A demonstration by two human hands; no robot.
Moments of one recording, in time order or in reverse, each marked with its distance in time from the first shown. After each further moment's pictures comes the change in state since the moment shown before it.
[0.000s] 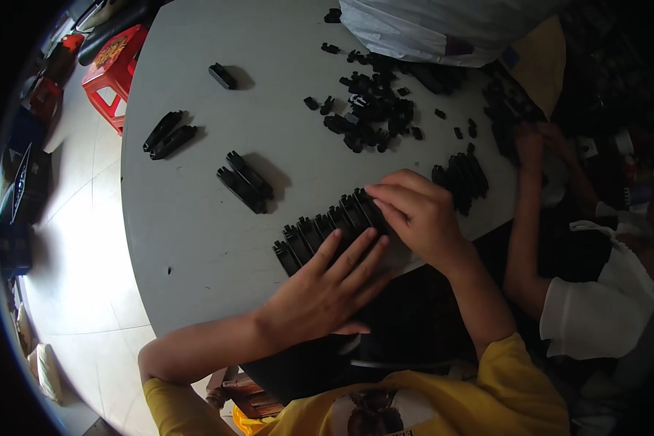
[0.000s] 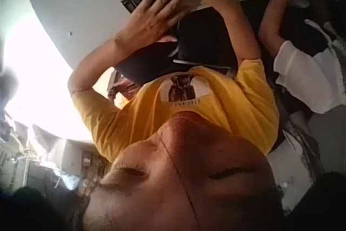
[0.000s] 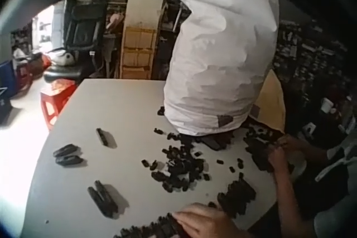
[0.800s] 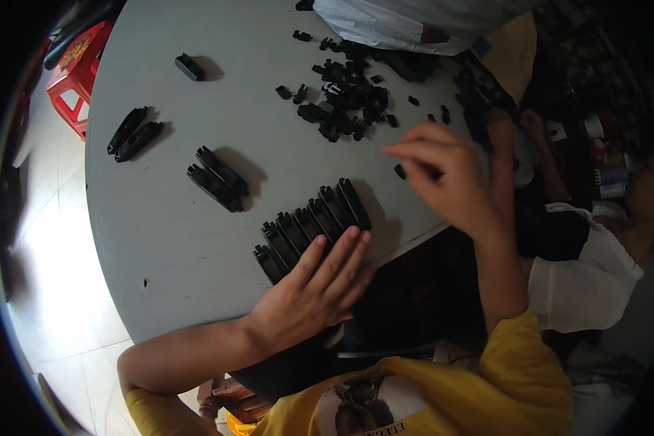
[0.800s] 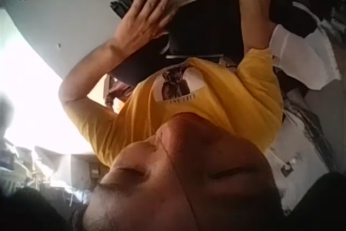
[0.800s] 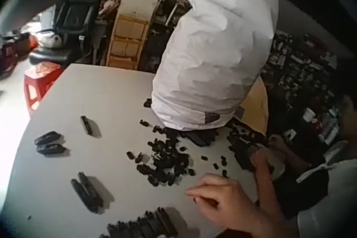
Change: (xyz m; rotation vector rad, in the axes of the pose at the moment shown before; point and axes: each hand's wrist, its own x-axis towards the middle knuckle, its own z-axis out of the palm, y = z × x) left_hand -0.010 0.006 0.012 0.149 0.090 0.002; right_hand 0.026 -0.004 -0.054 -0.087 -0.261 0.164
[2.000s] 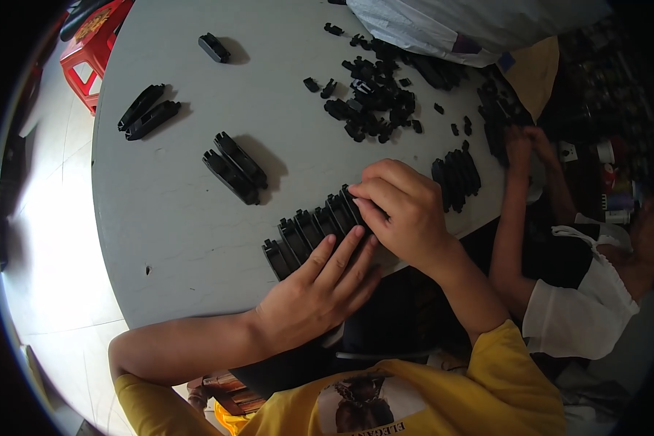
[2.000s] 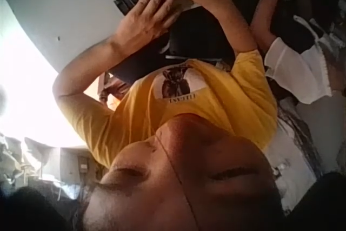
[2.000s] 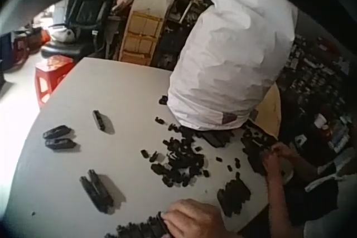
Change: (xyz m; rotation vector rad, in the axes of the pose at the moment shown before) left_hand -0.002 -0.003 0.007 -0.138 0.103 -0.047; right_hand 0.006 -0.015 0.066 -0.084 0.218 -0.230
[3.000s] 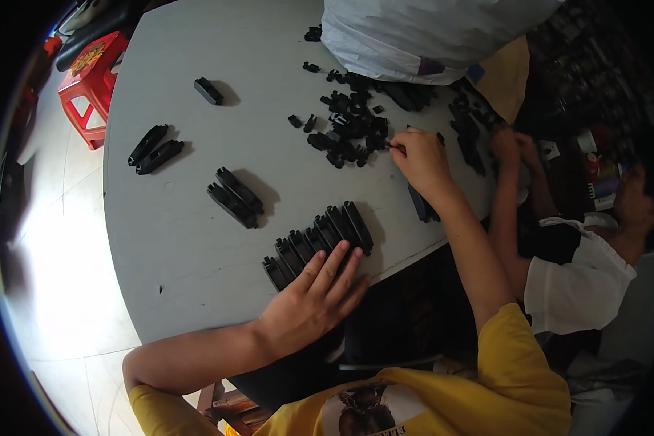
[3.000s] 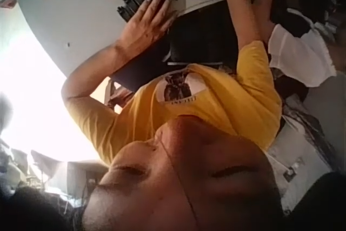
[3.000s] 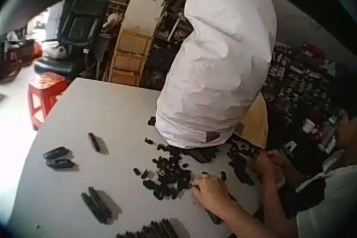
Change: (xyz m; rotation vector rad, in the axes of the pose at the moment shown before) left_hand -0.004 -0.002 -0.005 0.006 -0.066 0.021; right_hand 0.016 0.099 -0.022 -0.334 -0.122 0.453
